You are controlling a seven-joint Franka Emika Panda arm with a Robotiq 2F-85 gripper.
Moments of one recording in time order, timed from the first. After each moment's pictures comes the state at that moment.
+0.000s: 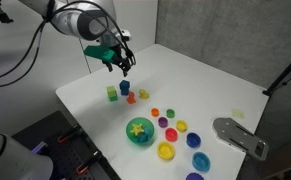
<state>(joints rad) 0.09 -0.05 0.07 -2.44 -0.04 2.45 -0.05</state>
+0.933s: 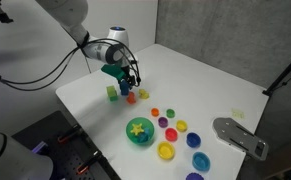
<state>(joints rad) 0.14 0.44 0.05 -2.18 -0.07 2.62 0.11</state>
